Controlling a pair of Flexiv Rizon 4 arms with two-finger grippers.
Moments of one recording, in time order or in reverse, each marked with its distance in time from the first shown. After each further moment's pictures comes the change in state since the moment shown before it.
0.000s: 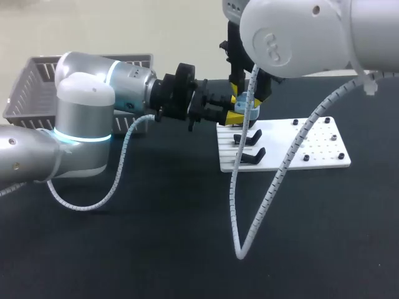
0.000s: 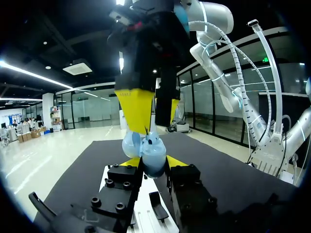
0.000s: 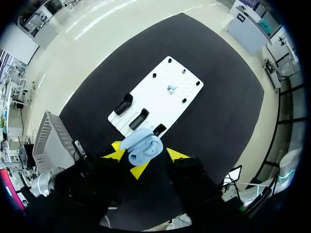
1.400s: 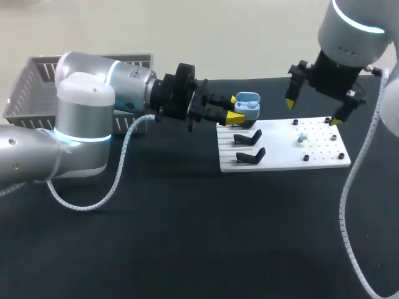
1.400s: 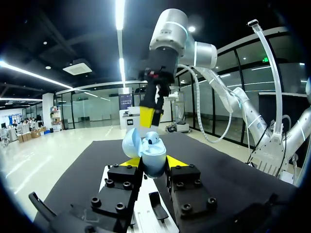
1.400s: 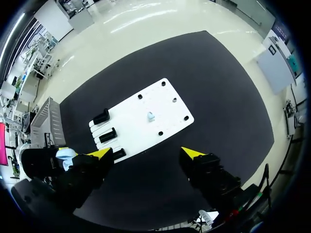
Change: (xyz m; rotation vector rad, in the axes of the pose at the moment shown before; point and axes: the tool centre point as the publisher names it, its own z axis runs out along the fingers) left arm 0.000 0.000 0.000 0.000 0.000 0.000; right arm -0.073 -0.105 0.032 -0.151 -0.077 -0.318
